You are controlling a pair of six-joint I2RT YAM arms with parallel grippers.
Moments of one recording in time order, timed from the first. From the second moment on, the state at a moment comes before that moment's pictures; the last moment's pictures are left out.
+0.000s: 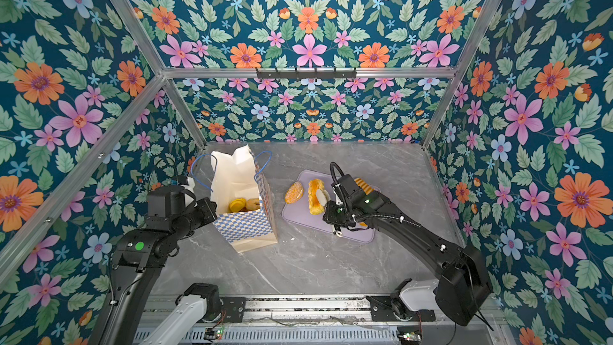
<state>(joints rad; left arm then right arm) -0.17 0.77 1.07 -0.99 0.00 -0.49 0.65 1.33 1.09 -0.75 -0.23 0.77</state>
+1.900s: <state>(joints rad) -0.17 0.76 1.09 -1.01 0.00 -0.49 0.65 1.19 1.33 -0.97 -0.13 0.70</state>
